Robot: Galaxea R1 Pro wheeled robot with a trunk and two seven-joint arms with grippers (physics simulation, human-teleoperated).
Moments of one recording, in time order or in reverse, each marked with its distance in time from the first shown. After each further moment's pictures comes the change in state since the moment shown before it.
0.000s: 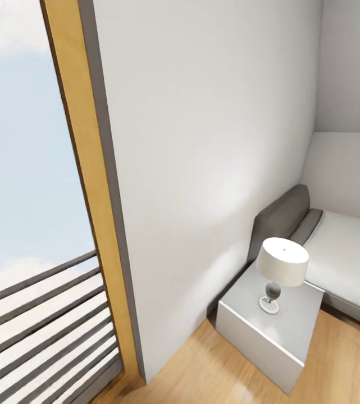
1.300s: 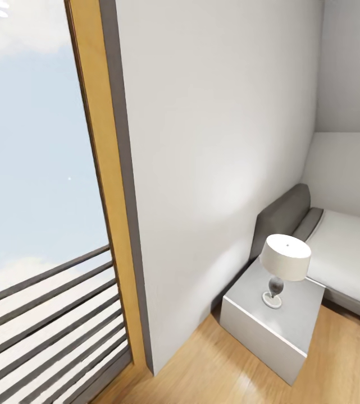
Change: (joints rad) left arm 0.000 -0.001 0.000 0.000 0.000 0.000 0.000; right arm 0.000 0.001 0.000 0.000 0.000 0.000 0.000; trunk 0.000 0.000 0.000
